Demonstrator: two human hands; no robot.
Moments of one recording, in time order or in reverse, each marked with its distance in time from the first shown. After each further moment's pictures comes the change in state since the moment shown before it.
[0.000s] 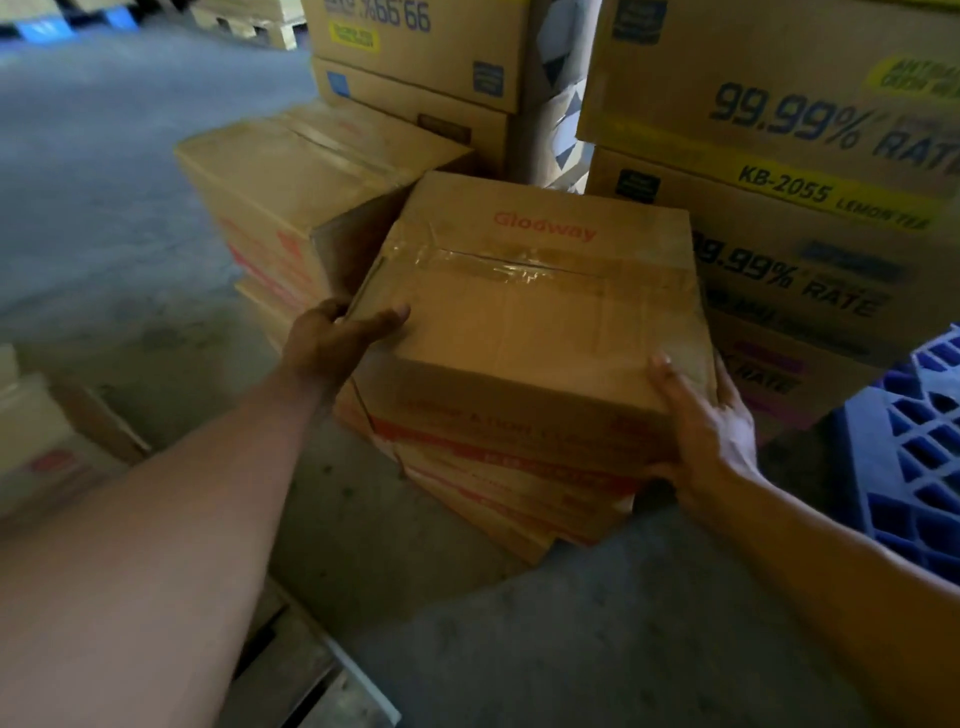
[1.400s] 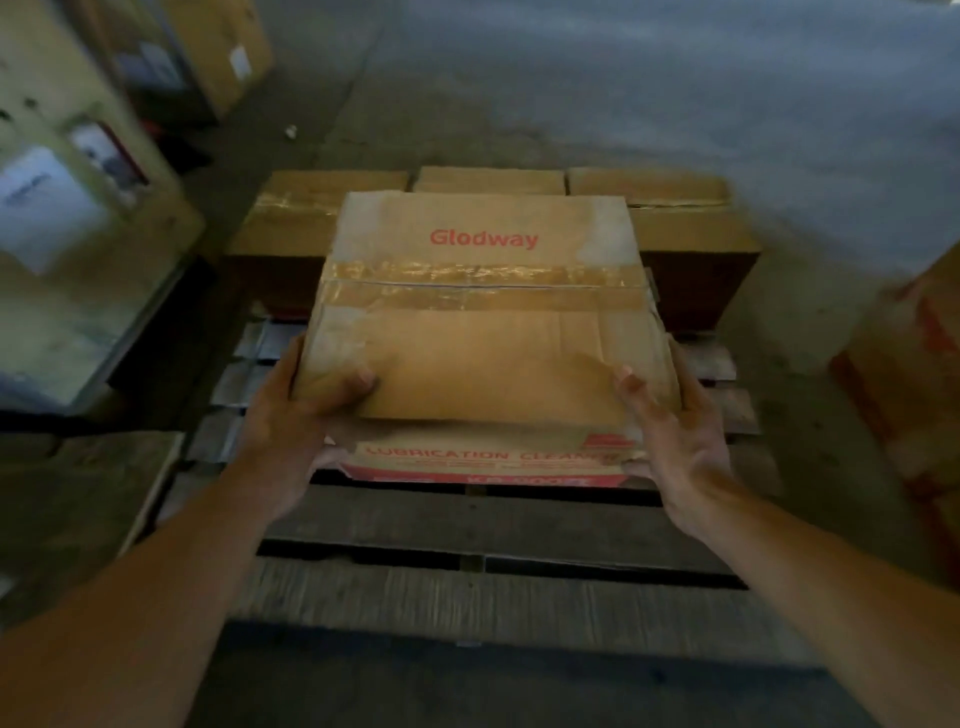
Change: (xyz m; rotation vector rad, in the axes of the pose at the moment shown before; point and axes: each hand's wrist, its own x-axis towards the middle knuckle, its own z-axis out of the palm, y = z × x) left_hand -0.498 -0.395 -0.551 -0.493 0.832 -0.123; right_hand -0.543 0.266 0.356 -0.320 -1.099 -0.140
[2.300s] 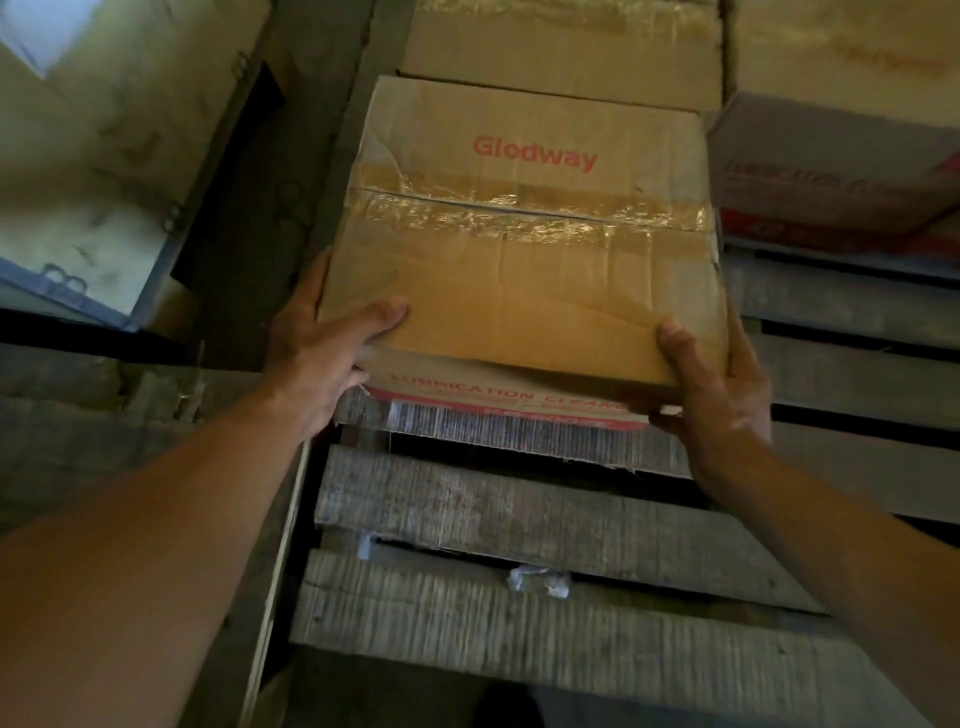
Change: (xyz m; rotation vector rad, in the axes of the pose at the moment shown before) left_hand 0.279 -0.105 -0.336 0.023 0.084 -0.229; right_hand 0.083 0.158 0.422 -0.108 0.069 0.239
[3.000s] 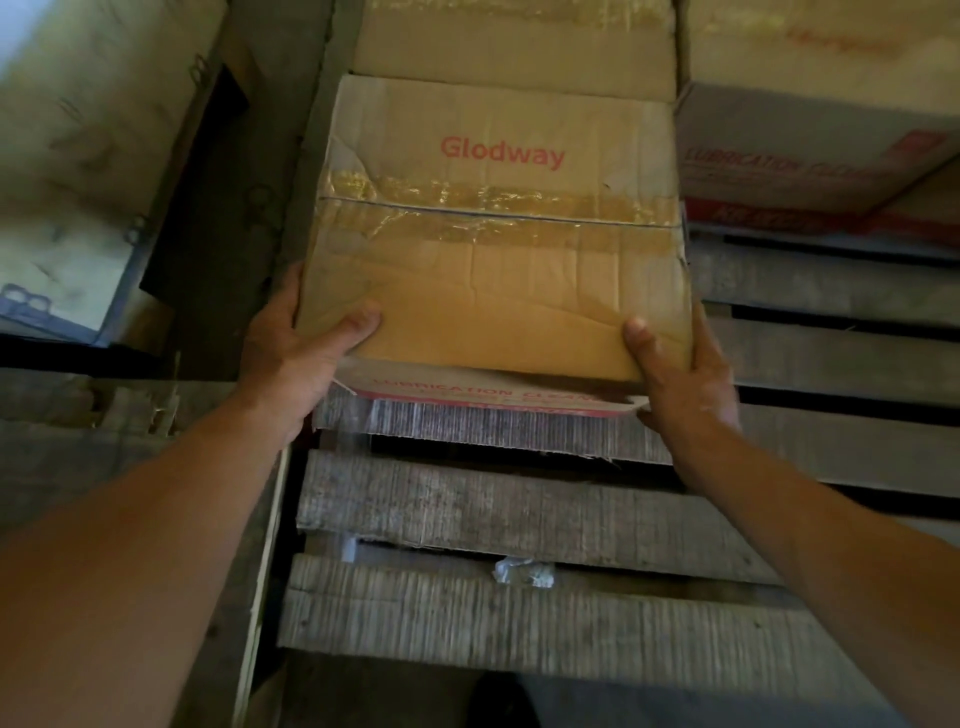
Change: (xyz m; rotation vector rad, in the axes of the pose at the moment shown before) left_hand 0.001 -0.005 0.008 0.293 0.032 0.092; right_hand 0.009 0.005 -0.011 -0.211 0.039 0.006
